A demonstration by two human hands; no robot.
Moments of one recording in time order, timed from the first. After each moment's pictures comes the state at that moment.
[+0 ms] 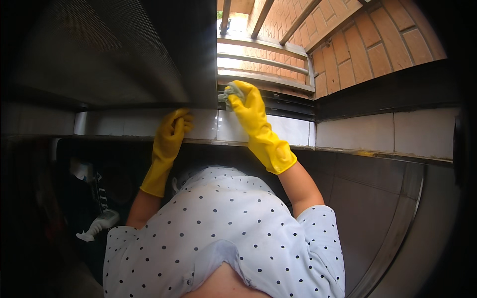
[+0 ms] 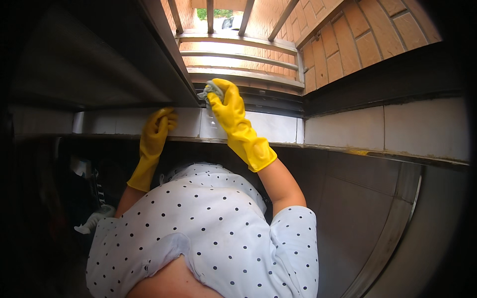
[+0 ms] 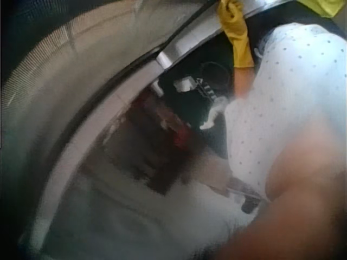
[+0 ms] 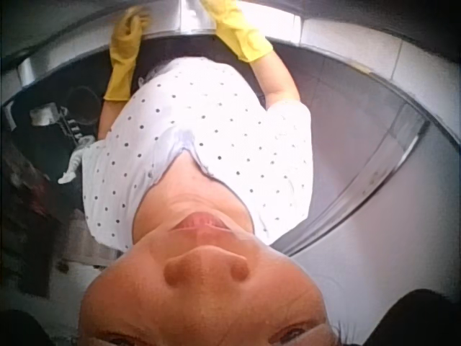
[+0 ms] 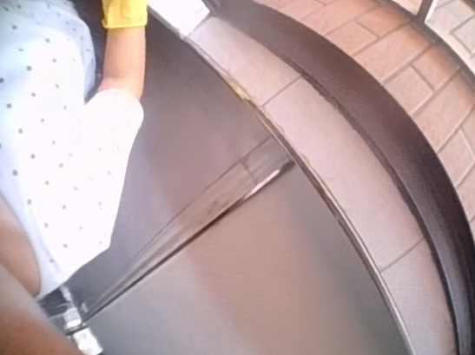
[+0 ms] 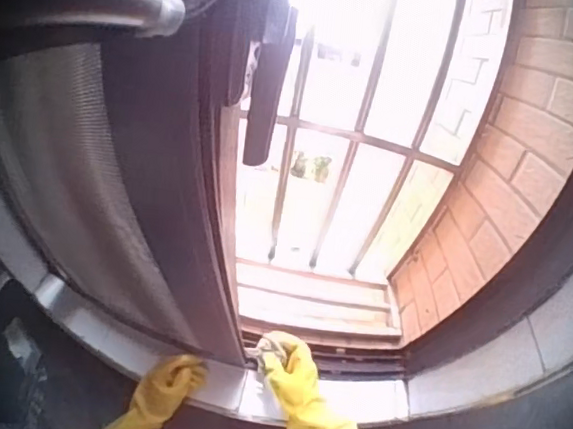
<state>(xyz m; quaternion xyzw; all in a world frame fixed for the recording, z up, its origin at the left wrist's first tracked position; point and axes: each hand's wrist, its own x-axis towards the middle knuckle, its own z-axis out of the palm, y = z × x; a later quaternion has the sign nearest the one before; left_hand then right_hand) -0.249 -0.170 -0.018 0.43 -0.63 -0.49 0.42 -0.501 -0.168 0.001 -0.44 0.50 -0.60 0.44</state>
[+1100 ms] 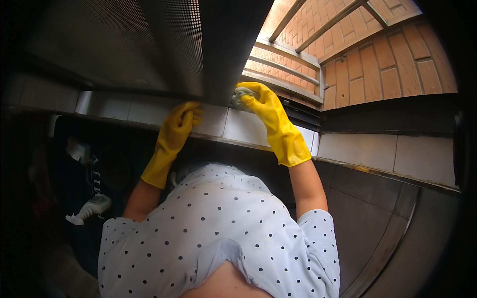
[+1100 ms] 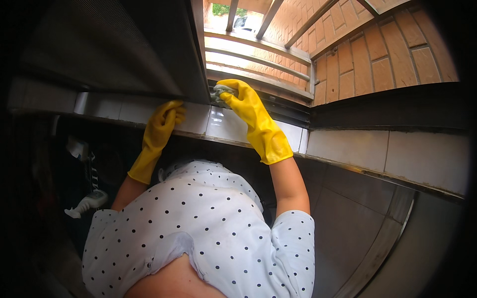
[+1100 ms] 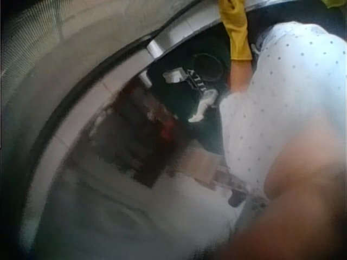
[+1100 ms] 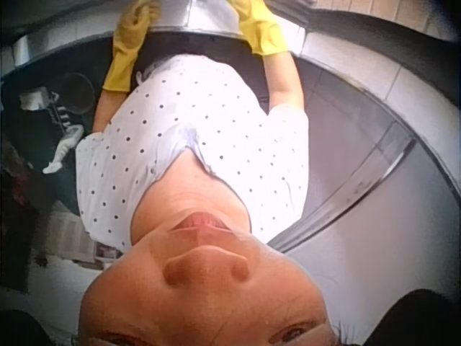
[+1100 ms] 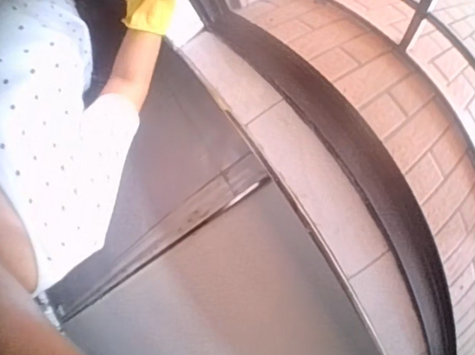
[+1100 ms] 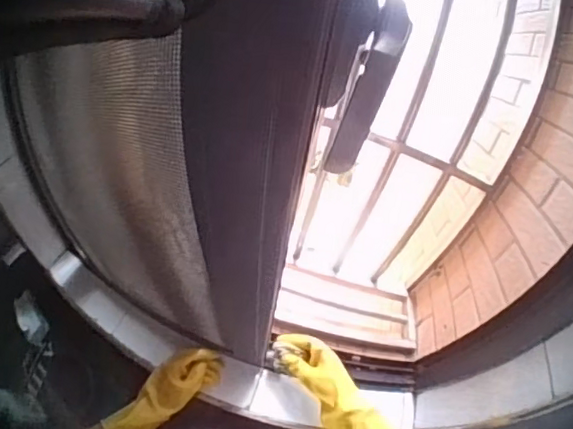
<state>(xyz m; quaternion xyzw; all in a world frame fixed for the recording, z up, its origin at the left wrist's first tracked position) -0.247 -0.165 -0.011 0.45 -0.60 -0.51 0.42 -0.524 -0.180 0.053 -0.54 0.52 -0.42 0.51</state>
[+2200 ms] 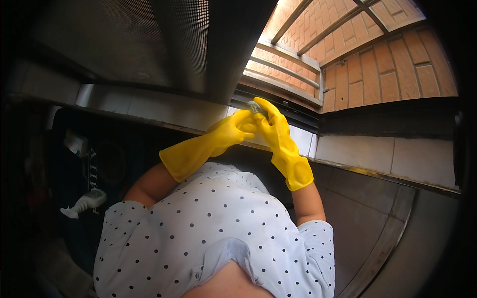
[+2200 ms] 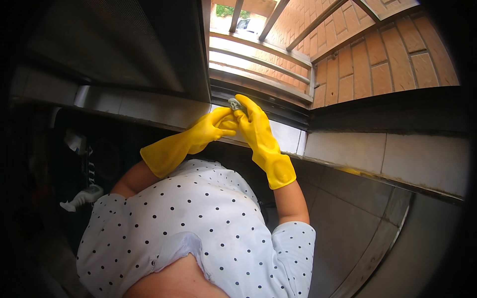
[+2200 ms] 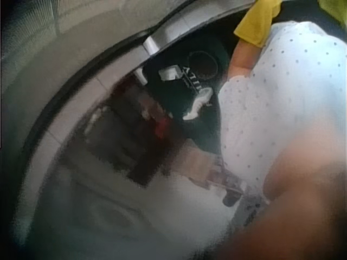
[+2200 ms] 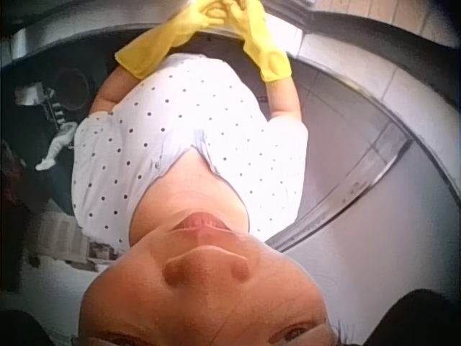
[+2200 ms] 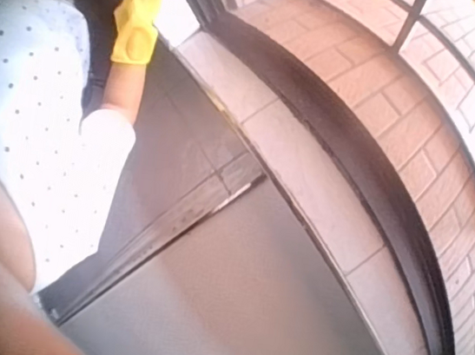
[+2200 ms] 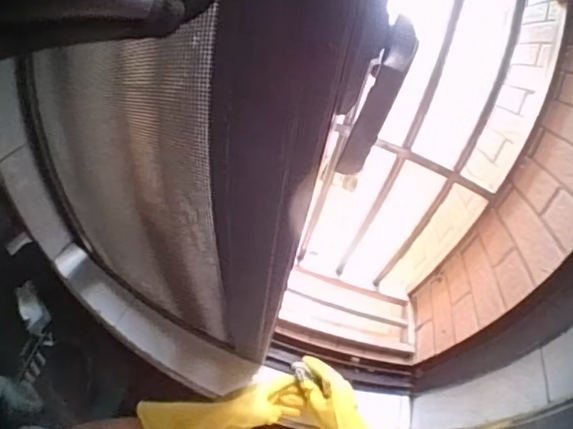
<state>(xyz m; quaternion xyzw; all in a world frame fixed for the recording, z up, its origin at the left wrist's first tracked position) -0.361 -0.155 0.026 0.31 -0.45 -0.82 0.20 -0.545 -0.126 0.038 -0.61 0.64 -0.33 0.33</state>
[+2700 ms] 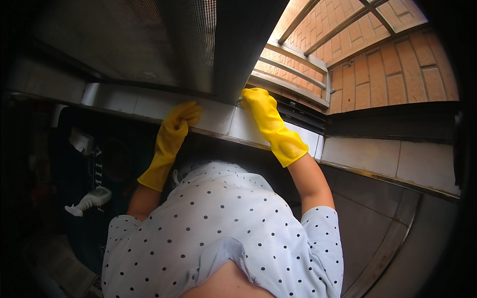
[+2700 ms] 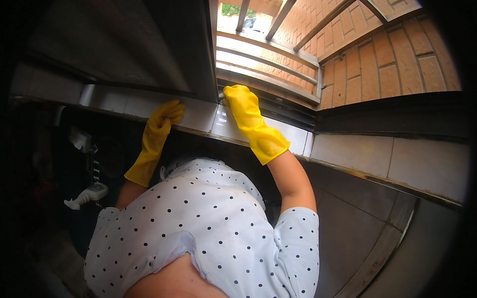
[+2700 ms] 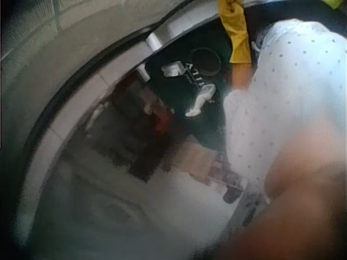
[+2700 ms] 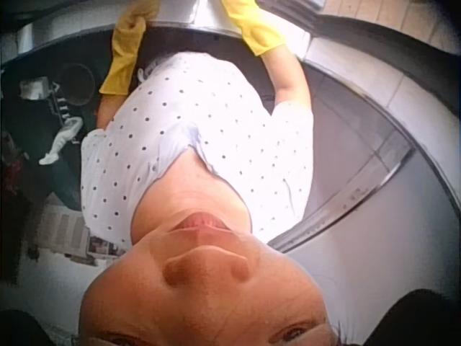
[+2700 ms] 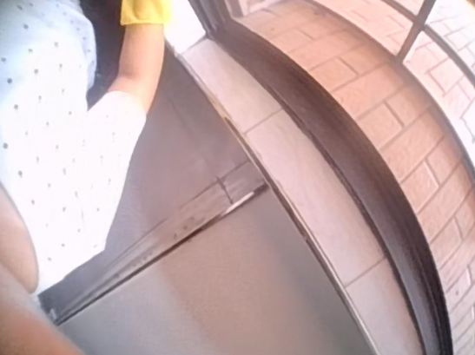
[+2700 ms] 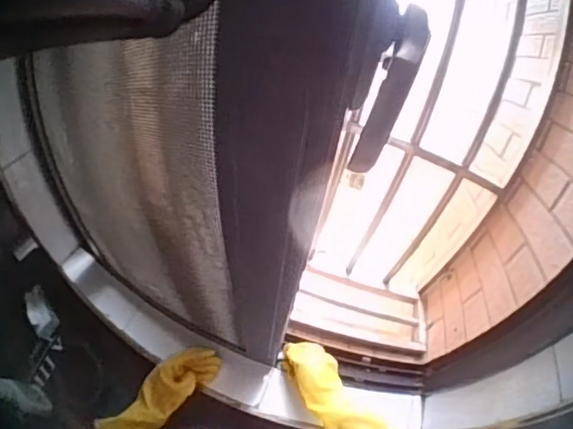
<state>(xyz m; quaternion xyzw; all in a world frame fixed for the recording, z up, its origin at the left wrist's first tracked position) -0.221 -0.153 -0.025 0.38 -0.55 -0.58 0.47 -0.511 -0.185 0.010 -0.77 0.55 -0.31 0.14</state>
